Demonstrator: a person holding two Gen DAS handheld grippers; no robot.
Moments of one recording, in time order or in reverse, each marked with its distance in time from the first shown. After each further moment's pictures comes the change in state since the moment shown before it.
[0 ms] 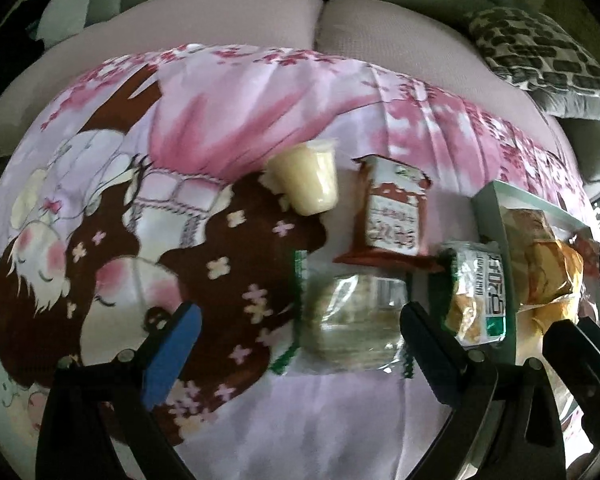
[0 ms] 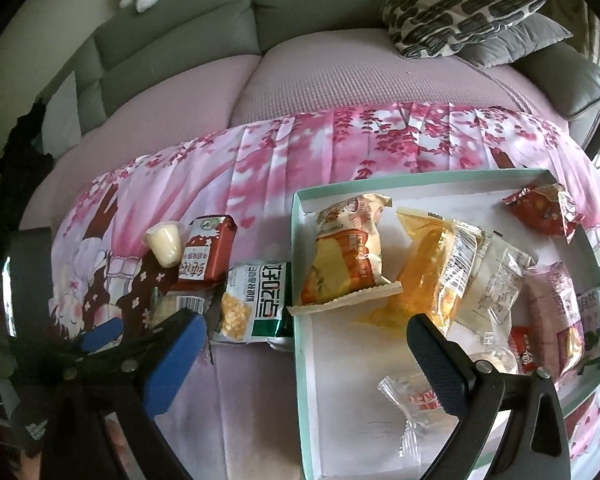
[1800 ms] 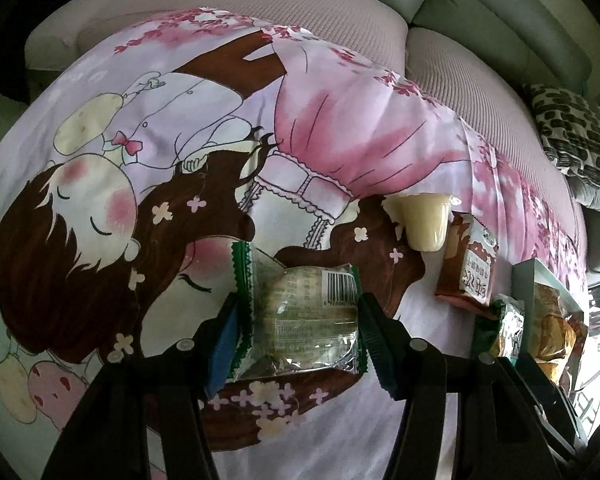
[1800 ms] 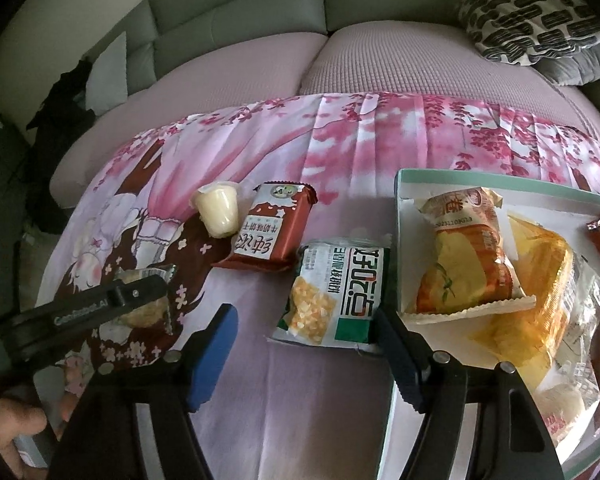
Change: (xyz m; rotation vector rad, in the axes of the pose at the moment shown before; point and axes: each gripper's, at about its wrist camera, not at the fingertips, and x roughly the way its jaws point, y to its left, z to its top) left arm -0.013 0.080 -0.010 -0.301 0.007 -0.015; right arm 0.041 0.046 -0.010 -0.155 0.040 0.131
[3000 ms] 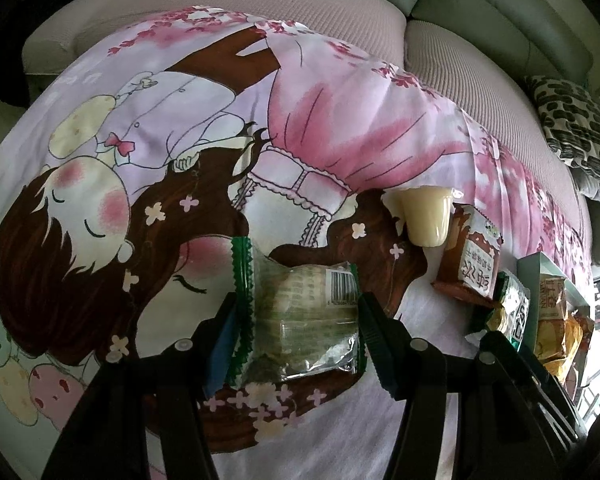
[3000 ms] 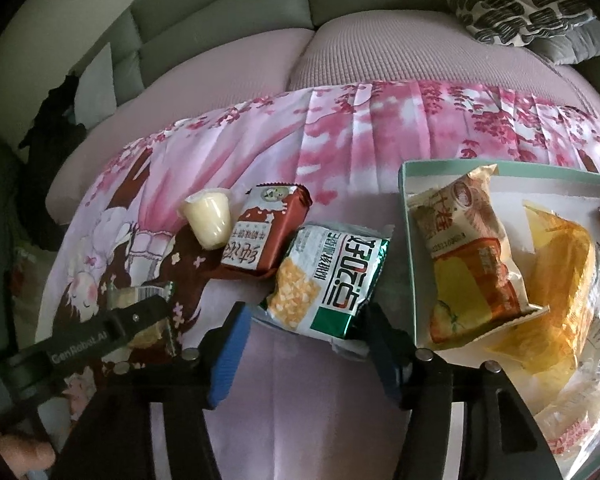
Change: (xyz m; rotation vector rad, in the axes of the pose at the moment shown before) left arm 0.009 -0.004 0.003 0.021 0.015 0.015; right arm 0.017 -0.002 0.003 0.066 0.006 0.001
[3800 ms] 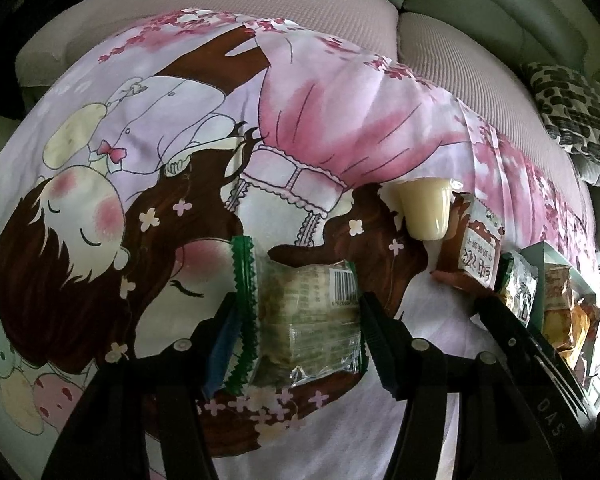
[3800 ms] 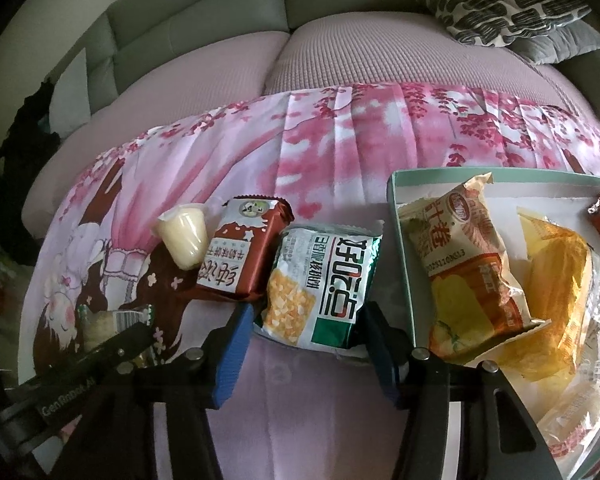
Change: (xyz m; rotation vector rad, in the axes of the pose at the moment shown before) left arm 0.005 -0.003 0.001 0.055 0.007 0.017; right arm 0.012 0.003 0.007 0.034 -0.011 -0.084
